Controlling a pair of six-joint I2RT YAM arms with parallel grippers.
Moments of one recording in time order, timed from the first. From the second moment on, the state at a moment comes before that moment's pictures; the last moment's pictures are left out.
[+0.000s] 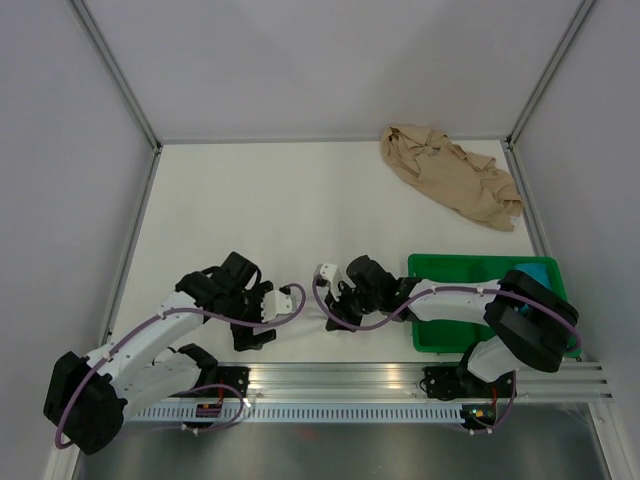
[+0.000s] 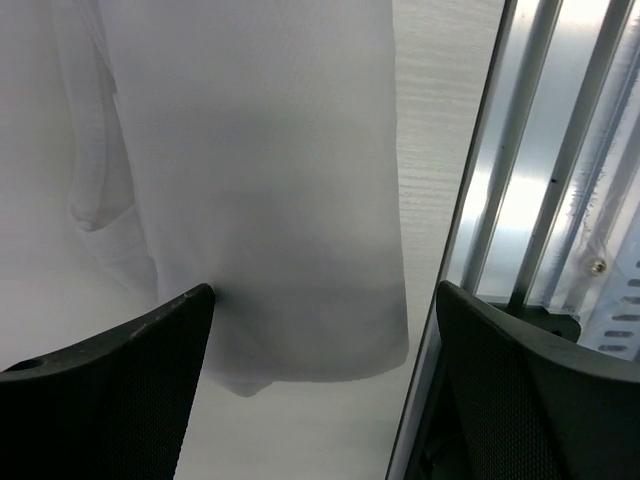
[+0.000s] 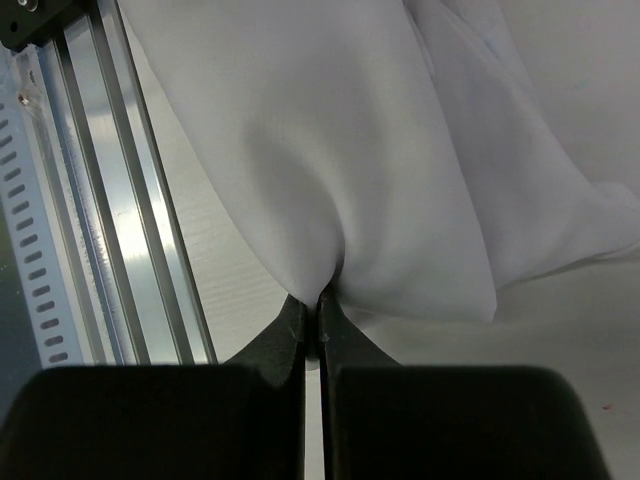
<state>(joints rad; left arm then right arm) -0.57 0.97 0.60 -0.91 0.41 0.80 0.95 1.50 0.62 0.10 -0.47 0.04</state>
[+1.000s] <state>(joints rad) -0.39 1.07 0.64 -1.03 0.43 1.20 0.93 1.23 0.54 0.08 -0.40 -0.12</state>
